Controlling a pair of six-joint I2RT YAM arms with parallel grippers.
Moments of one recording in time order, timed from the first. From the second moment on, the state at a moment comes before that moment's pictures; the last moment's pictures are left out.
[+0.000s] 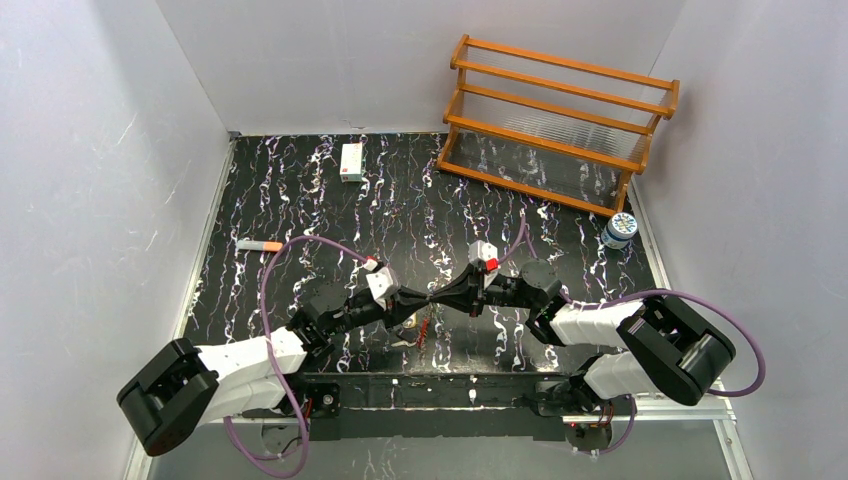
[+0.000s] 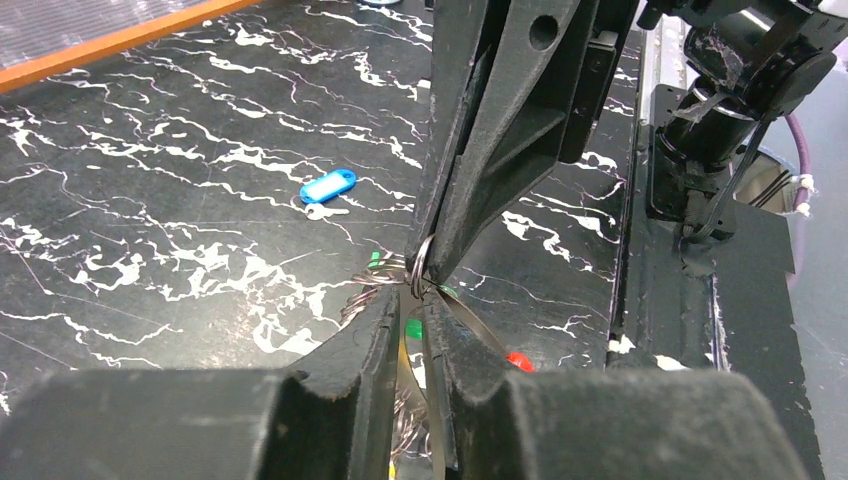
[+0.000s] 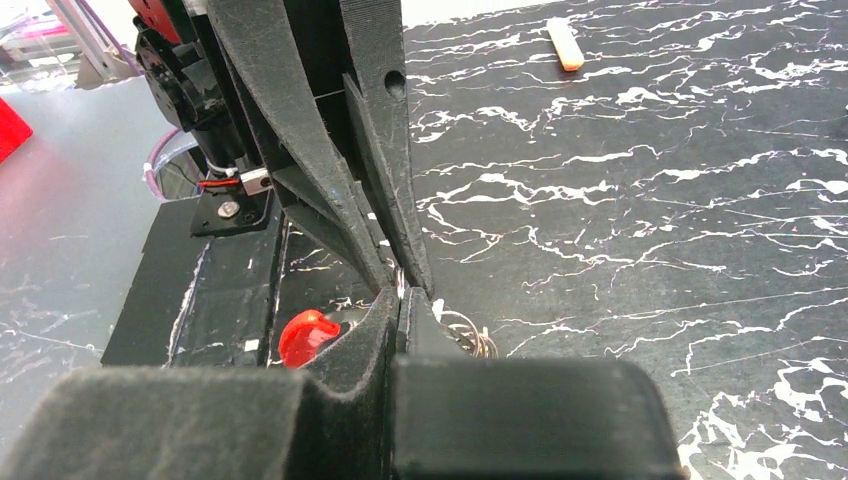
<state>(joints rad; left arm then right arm) -0.82 1.03 0.18 0.79 0.40 -0.04 0.77 1.34 0.29 1.11 -0.75 0.16</state>
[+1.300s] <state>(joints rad) -0.82 1.04 0.26 0.65 0.38 0.05 0.76 1.11 0.44 0.57 -0.67 -0.19</state>
